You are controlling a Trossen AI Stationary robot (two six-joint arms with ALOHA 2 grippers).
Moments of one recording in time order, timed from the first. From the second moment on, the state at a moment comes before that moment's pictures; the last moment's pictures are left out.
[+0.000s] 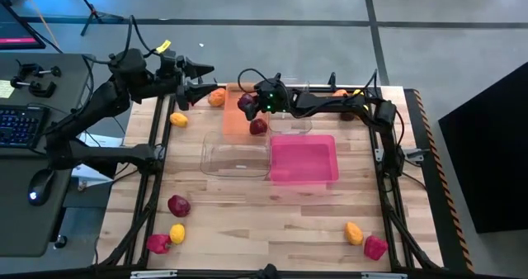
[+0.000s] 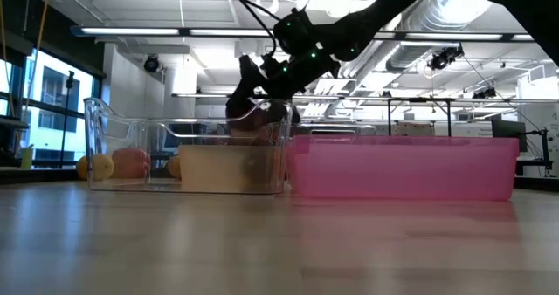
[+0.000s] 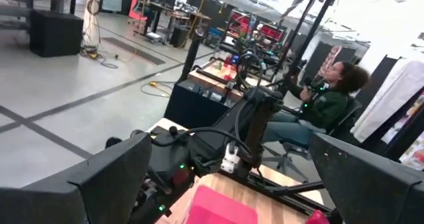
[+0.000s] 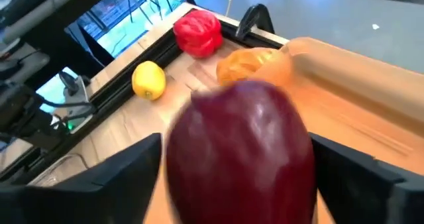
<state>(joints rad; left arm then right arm) 0.50 0.95 1.26 -0.34 0.24 -0.31 -0.38 2.05 1.47 0.10 -0.01 0.47</state>
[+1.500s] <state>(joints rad) 0.50 1.02 1.26 -0.22 0.07 -0.25 -0.81 1.43 0.73 -0.50 0.36 0.77</state>
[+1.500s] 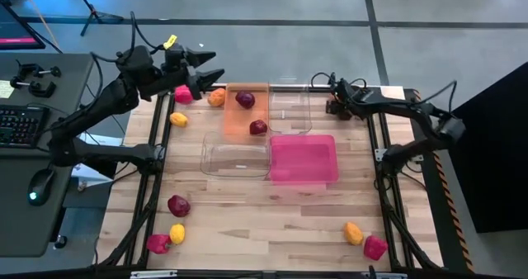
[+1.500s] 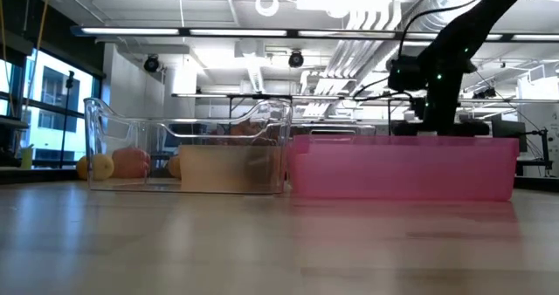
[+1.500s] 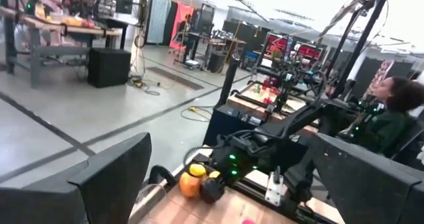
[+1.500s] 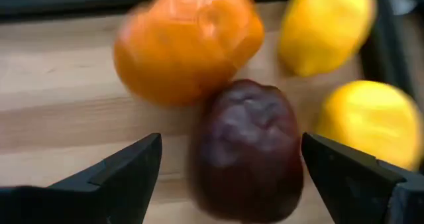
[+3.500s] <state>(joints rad) 0.50 1.08 1.26 -0.16 0.13 -0.32 -0.26 1.56 0.88 0.32 0.06 0.64</state>
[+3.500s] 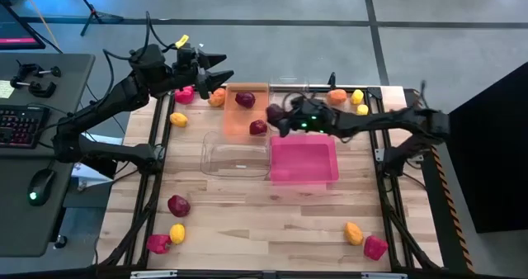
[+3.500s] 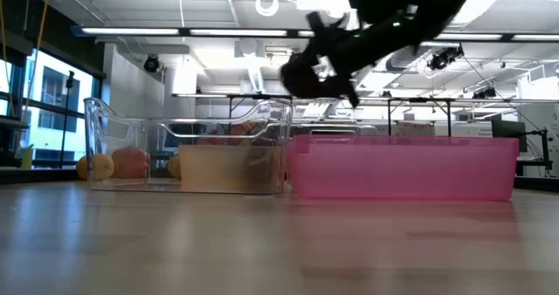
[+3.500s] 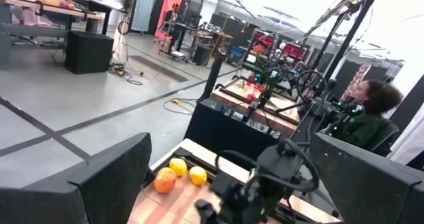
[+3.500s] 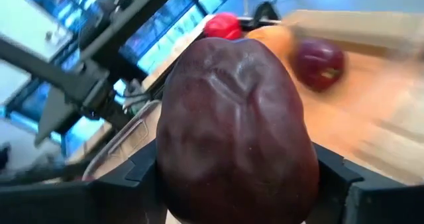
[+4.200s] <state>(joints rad) 0.50 1.08 1.26 -0.16 0.14 -0.35 -0.34 1.87 1.27 0.20 0.02 0.47</state>
